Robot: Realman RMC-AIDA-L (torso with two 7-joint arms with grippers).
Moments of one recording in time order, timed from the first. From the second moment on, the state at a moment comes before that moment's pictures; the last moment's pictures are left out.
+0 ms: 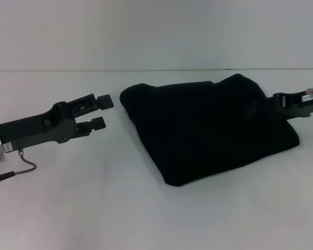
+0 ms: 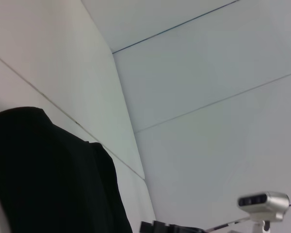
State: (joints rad) left arm -0.46 -1.99 0.84 0.59 1.63 1.53 -2.32; right arm 0.85 1.91 -0.74 -0.56 -2.43 -1.22 2.50
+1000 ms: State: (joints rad) left arm -0.47 -2.00 0.84 0.58 1.63 1.48 -2.30; right arm 0.94 2.01 -0.95 -0.45 -2.50 -0.98 2.59
